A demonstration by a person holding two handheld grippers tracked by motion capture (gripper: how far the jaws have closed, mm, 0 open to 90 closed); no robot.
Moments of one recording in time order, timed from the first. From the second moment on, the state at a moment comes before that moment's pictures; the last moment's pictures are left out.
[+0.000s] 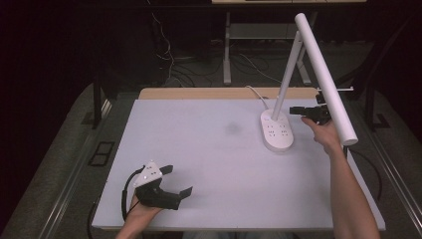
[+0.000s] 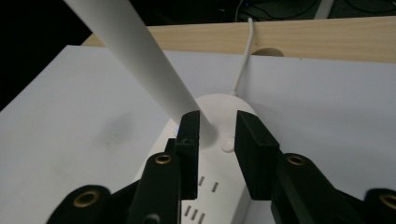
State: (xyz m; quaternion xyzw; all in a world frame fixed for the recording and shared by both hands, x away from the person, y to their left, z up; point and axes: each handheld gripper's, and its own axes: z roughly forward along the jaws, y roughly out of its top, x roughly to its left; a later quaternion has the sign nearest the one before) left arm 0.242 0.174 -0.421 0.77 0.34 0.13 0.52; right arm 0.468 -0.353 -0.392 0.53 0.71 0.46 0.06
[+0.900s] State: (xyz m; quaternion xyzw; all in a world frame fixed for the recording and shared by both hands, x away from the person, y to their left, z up) left arm 0.242 0.175 -0.421 0.77 0.34 0.13 0.52; right arm 0.488 -0.341 -0.424 0.56 0.70 0.44 0.07
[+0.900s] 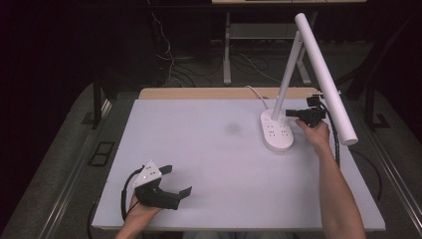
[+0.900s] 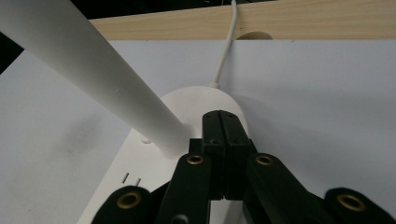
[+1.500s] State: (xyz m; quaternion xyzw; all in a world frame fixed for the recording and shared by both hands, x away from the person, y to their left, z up) left arm 0.242 0.175 -0.421 0.77 0.34 0.13 0.52; right arm 0.492 -0.328 -0.438 0.56 0.70 0.45 0.06
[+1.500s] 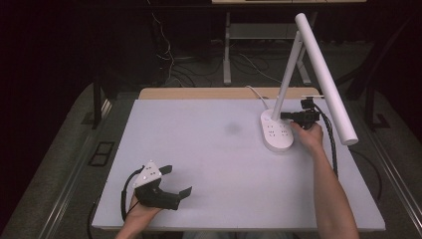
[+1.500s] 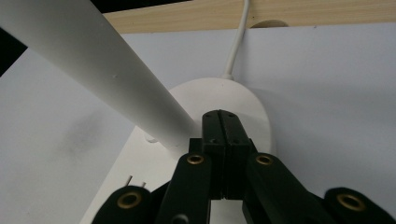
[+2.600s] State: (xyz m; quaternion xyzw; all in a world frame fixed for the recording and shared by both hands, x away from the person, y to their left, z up) left arm 0.242 0.173 -0.422 0.78 0.33 0.13 0.52; right arm 0.478 -0.322 -0.417 0.54 0.72 0.44 0.08
